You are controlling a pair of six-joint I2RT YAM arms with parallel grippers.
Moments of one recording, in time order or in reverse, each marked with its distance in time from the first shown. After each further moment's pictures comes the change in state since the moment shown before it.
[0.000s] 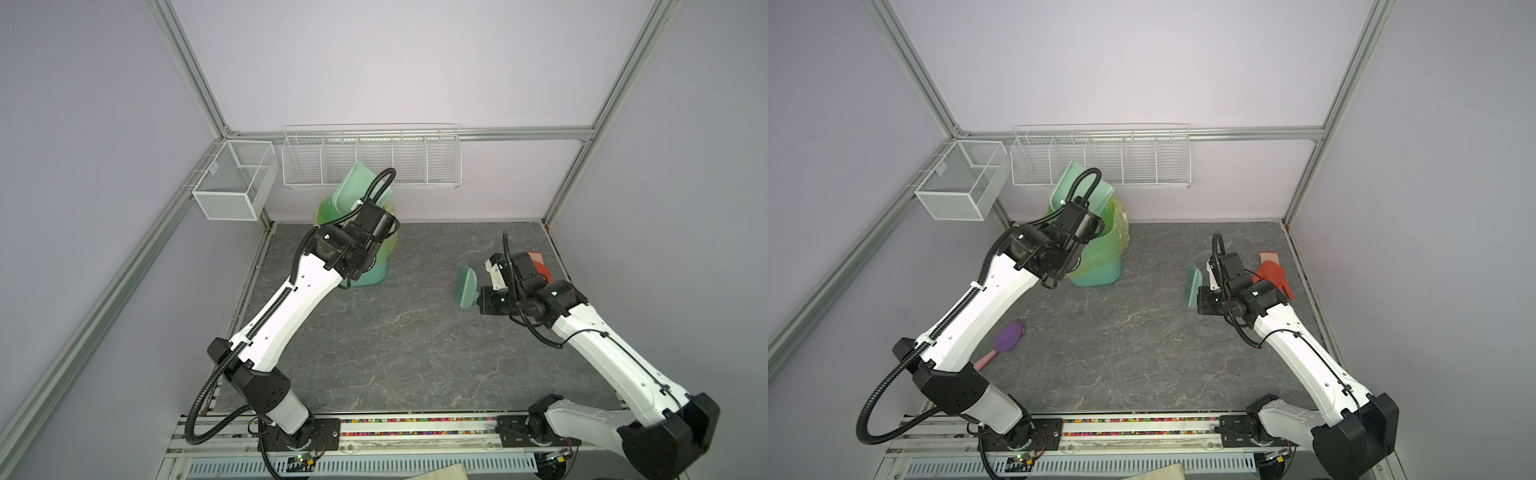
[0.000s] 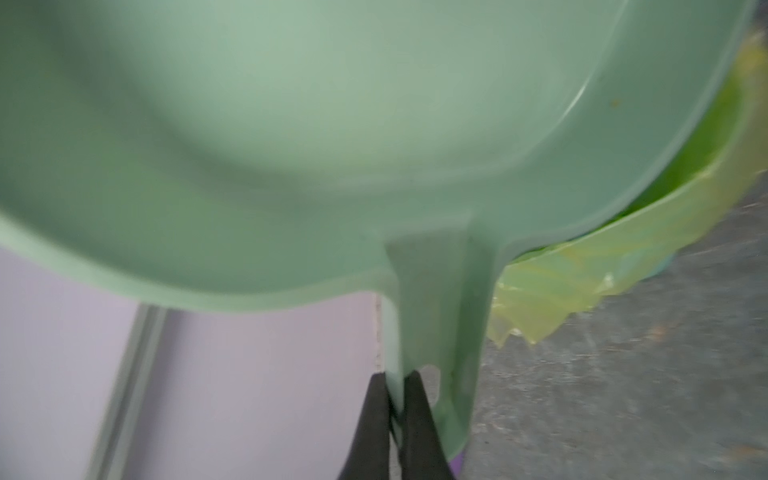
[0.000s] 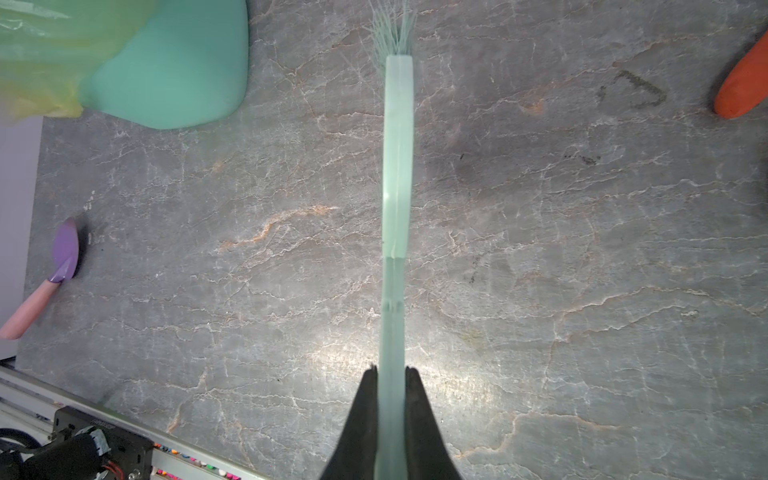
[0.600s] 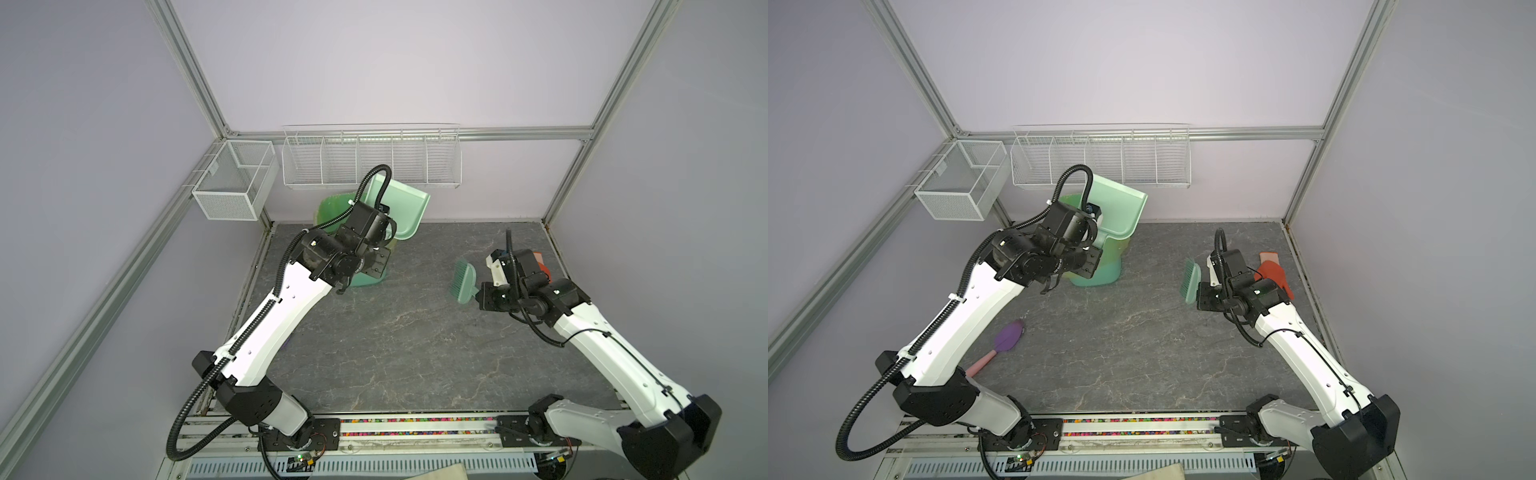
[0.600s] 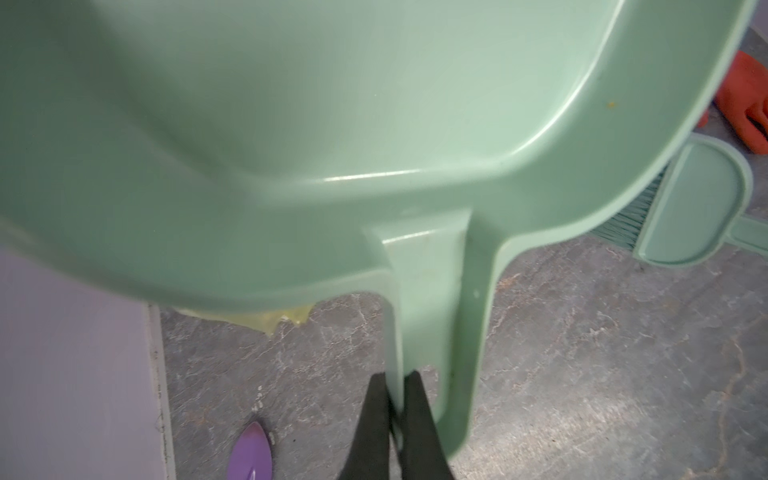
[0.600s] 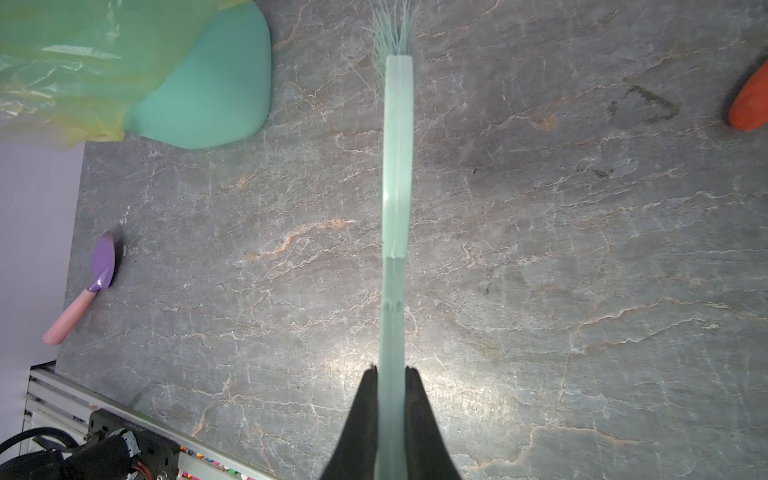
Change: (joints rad) left arm -0.033 -0.047 -0.034 0.024 0.564 -0.131; right arm -0.015 0.000 0.031 0.014 -0.007 0.016
